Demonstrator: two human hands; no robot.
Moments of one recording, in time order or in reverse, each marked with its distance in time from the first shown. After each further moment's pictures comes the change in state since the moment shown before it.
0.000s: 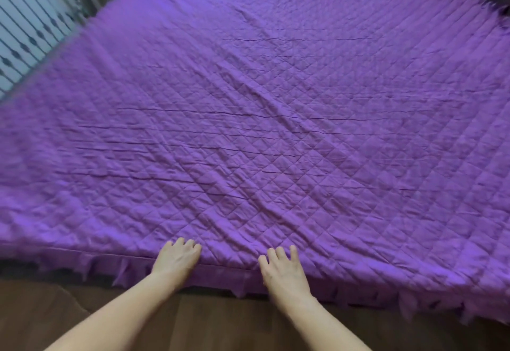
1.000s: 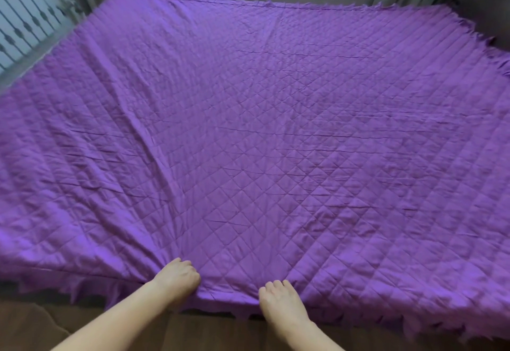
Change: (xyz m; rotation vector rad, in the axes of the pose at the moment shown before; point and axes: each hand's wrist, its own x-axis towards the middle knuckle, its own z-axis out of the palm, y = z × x) left_hand 0.017 -0.030 0.017 0.134 -0.387 0.299; right_hand 0.015 -0.025 0.023 -0.092 -0.045 -0.019
